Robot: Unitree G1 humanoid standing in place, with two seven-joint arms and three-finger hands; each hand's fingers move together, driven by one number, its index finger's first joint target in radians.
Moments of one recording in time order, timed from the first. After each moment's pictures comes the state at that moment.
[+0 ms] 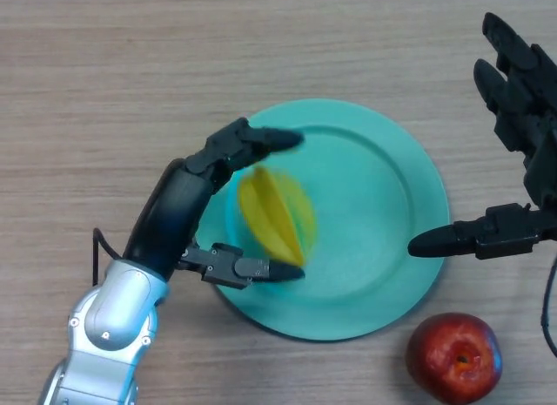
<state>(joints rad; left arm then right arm) -0.16 0.18 -0.15 -0.09 0.12 -0.09 -0.16 -0.13 -0.27 -0.07 -0.44 0.04 0.22 0.19</state>
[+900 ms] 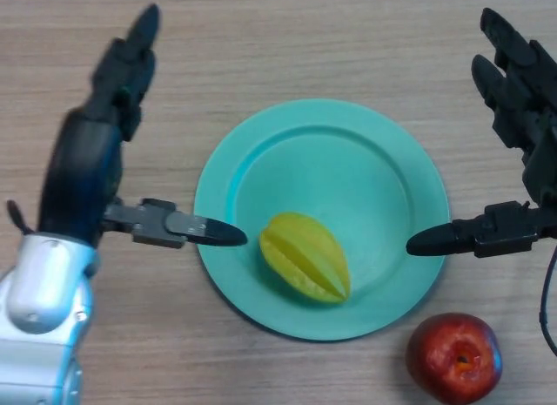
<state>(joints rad) -0.16 0.23 0.03 -0.38 -0.01 0.14 -0.07 -0.13 -0.27 -0.07 -0.45 0.04 0.22 0.19</state>
